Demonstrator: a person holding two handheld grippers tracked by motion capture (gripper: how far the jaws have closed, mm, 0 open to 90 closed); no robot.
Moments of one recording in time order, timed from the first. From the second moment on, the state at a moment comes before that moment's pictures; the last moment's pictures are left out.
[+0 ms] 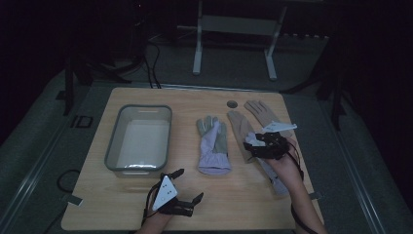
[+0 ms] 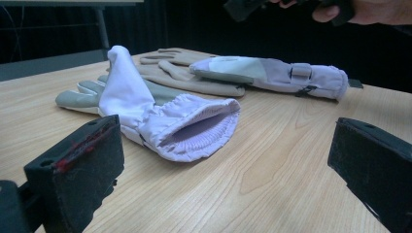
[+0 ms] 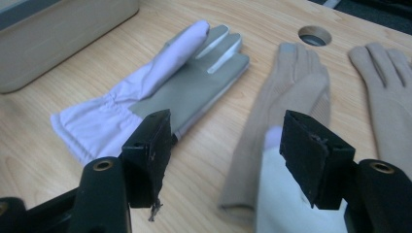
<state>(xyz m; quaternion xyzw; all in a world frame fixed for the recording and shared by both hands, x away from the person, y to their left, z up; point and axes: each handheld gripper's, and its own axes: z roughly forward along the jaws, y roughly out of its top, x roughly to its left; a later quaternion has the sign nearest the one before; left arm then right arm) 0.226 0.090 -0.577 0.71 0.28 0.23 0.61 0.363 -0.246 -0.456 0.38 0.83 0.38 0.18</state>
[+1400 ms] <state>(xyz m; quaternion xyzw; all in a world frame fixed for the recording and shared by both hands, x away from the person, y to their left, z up) 0.226 0.090 -0.577 0.71 0.28 0.24 0.60 0.354 -0.350 -0.539 0.43 0.83 0.33 0.15</state>
